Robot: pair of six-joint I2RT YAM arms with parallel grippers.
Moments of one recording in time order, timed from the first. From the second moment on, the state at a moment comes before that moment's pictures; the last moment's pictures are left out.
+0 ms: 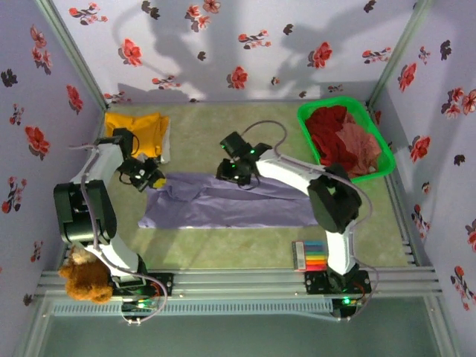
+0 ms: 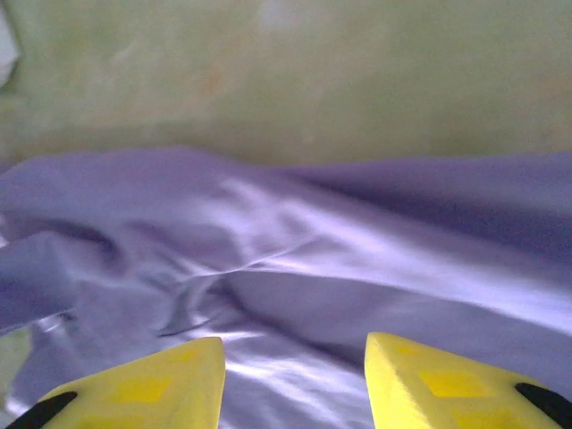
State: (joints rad) left arm 0.07 1.67 1.21 -1.04 0.53 -0.56; right arm 0.81 1.99 1.51 -0.58 -0.17 0.93
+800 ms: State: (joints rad) left arm 0.08 1.91 1.44 -0.95 0.64 -0.56; right arm 0.92 2.21 1.67 -0.41 -0.34 1.10
